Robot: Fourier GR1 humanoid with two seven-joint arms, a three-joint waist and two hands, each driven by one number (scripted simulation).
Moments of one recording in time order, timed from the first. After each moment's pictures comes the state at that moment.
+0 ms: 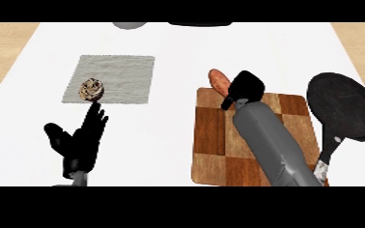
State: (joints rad) left arm 0.03 0.12 -0.08 -1.41 0.26 0.24 0.11; right arm -0.69 -0.04 0.21 -0.79 0.88 -0.15 0.93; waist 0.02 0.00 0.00
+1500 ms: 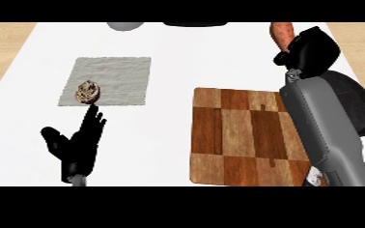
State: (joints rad) left arm 0.06 0.10 -0.06 -1.43 0.25 0.24 0.11; right arm -0.72 -0.24 0.02 -1.03 1.32 -0.36 1.01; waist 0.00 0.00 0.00
